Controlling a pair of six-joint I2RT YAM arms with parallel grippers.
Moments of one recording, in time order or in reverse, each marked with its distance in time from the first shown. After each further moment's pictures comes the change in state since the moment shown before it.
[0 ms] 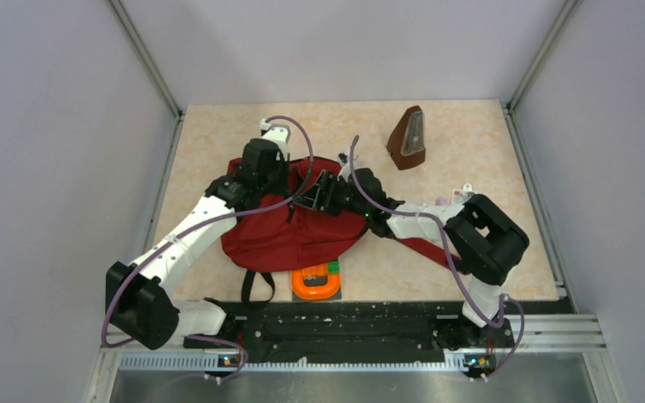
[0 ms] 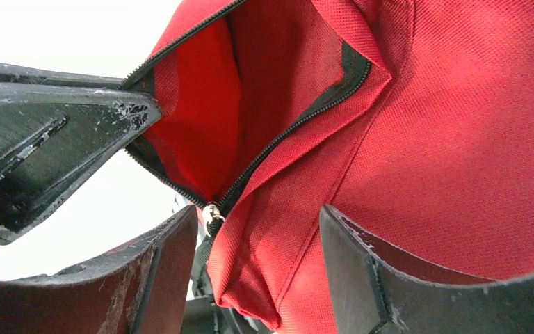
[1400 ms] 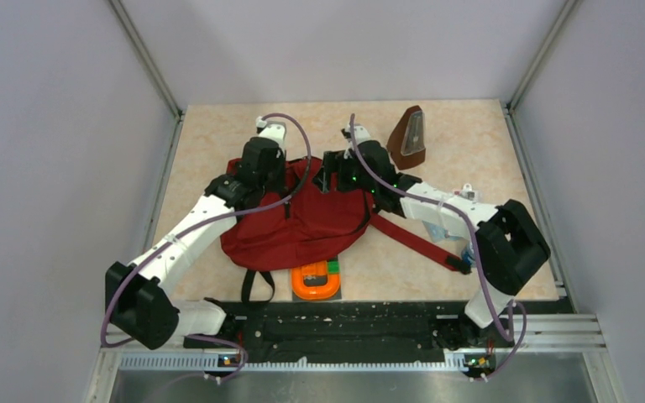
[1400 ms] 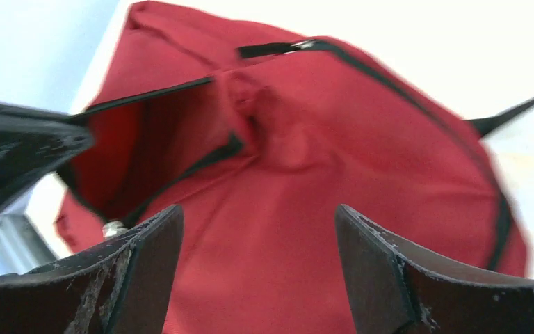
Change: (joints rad) left arm -0.008 0.001 0.018 -0.011 -0.127 0.013; right arm -0.082 -0.114 0.209 -0.469 0.193 -0.518
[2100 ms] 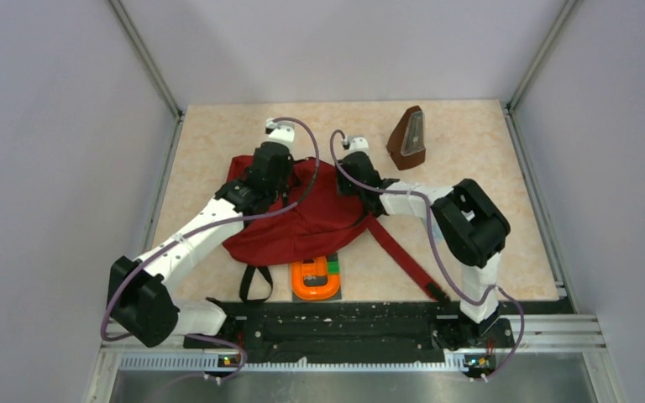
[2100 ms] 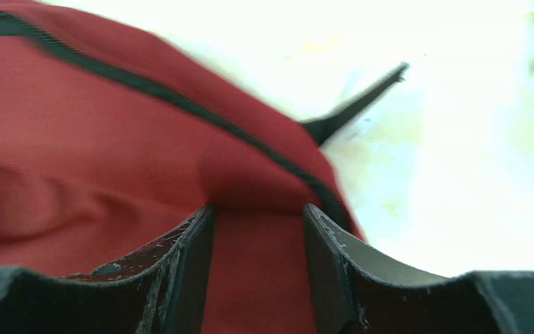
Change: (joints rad) left arm -0.072 0.024 -0.040 0.150 -0.238 0.141; right arm 0.002 0.260 0.016 0.094 0.351 -0.124
